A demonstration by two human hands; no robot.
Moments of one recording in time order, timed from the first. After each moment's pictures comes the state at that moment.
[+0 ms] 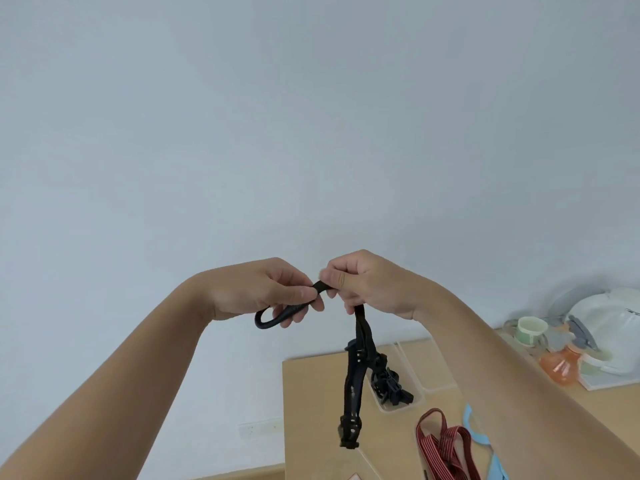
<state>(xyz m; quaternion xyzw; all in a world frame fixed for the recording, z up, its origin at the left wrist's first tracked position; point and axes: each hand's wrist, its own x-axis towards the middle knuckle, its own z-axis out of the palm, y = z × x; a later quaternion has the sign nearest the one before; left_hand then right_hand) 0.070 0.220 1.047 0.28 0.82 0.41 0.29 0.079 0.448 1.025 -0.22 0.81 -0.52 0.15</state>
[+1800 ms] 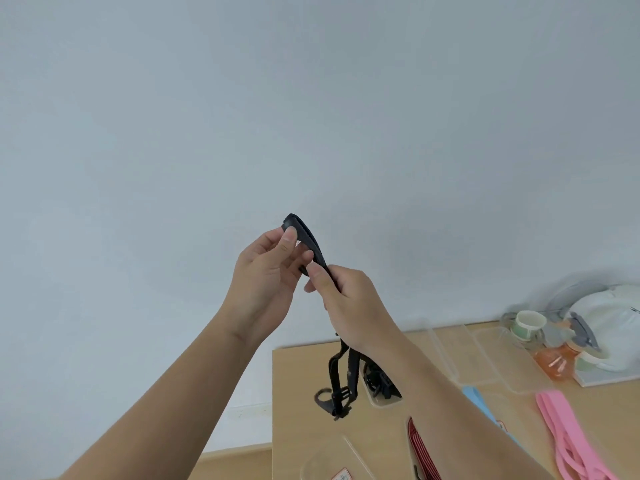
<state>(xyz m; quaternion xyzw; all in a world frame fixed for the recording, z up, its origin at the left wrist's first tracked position) 0.053 0.271 0.990 0.04 0.48 0.88 0.03 0.078 0.413 0.968 -0.08 0.83 -0.55 -0.06</state>
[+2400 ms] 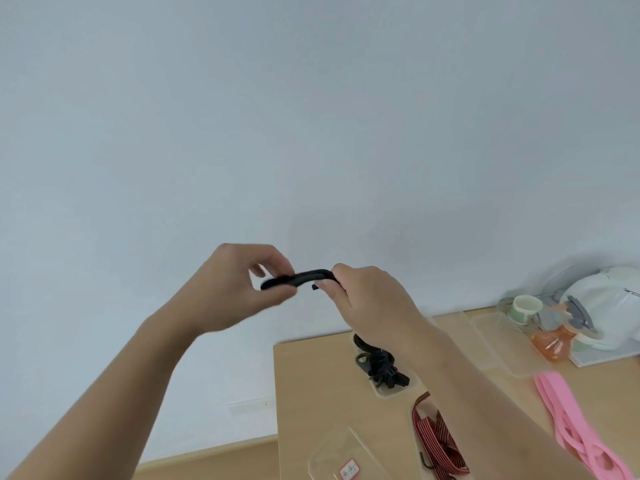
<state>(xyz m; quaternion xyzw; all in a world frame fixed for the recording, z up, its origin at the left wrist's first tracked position) 0.051 0.205 1.000 0.25 0.89 0.38 -0.04 0.074 0.429 0.967 -0.14 0.96 -0.22 -0.06</state>
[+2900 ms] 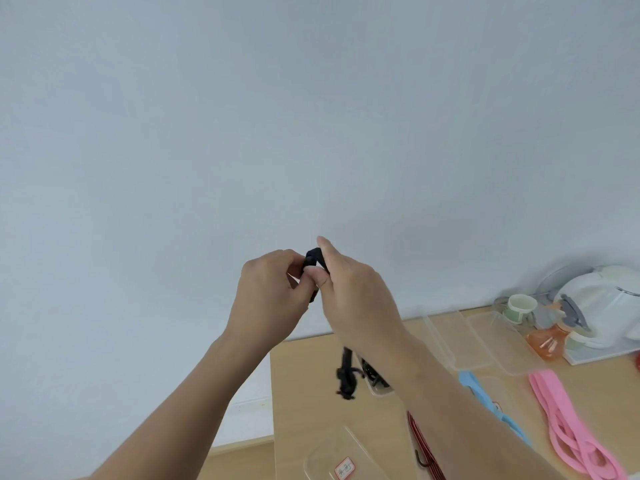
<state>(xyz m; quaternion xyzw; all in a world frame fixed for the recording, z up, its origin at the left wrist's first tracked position) 0.064 0.268 0.969 0.13 0.88 0.43 -0.16 0.077 0.408 0.961 -0.13 0.93 -0.28 -0.19</state>
